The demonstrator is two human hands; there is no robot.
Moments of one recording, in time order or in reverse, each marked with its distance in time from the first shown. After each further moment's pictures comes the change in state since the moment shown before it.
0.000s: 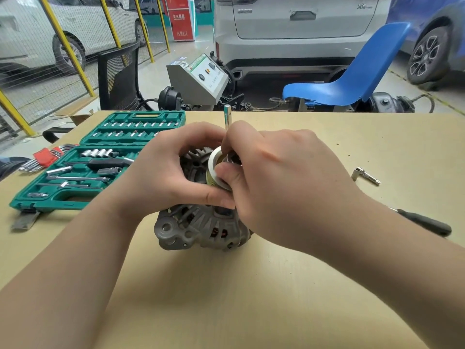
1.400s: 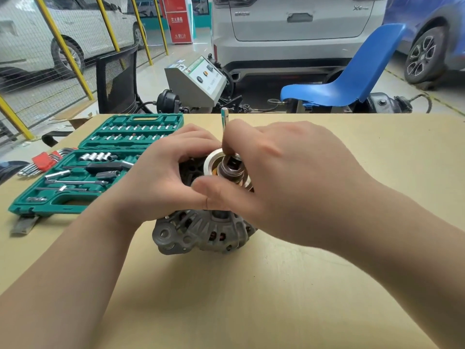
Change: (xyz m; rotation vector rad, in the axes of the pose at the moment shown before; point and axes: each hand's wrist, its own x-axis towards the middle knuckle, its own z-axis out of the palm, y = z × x) left_hand 0.000 -0.004 0.001 0.142 -0.033 0.037; right_hand 0.005 0.005 -0.016 -0.024 -0.061 -0.040
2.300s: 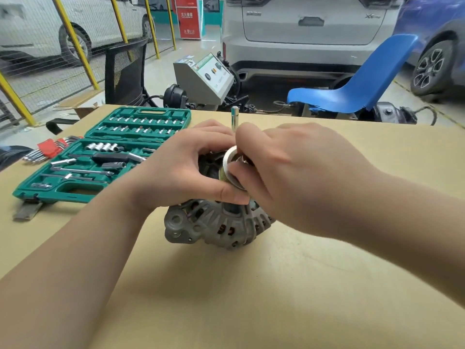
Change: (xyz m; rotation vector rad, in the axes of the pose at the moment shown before) left_hand 0.011 -0.002 0.000 -0.095 -0.078 0.045; right_hand 0.009 0.016 0.010 -0.082 -0.041 -0.214
